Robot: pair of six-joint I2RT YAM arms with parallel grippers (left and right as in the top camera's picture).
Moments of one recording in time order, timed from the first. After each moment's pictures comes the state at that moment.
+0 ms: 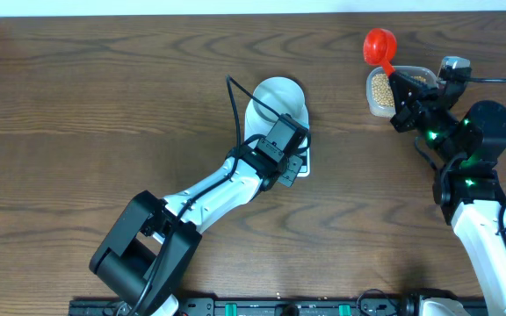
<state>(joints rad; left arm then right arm) -0.69 1.78 1.05 -0.32 -0.05 -0.14 -0.06 1.24 0.72 0.36 -0.53 0.40</state>
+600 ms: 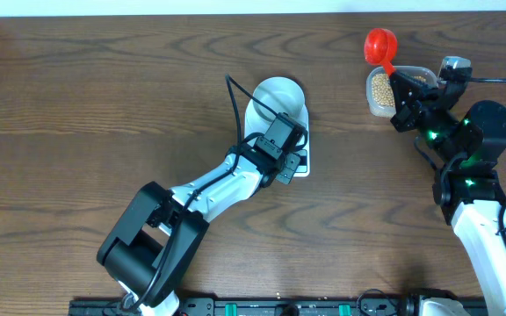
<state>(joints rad) -0.67 1.83 1.05 -0.28 -0.05 -0.14 -0.06 1.24 0.72 0.36 -0.53 0.40</state>
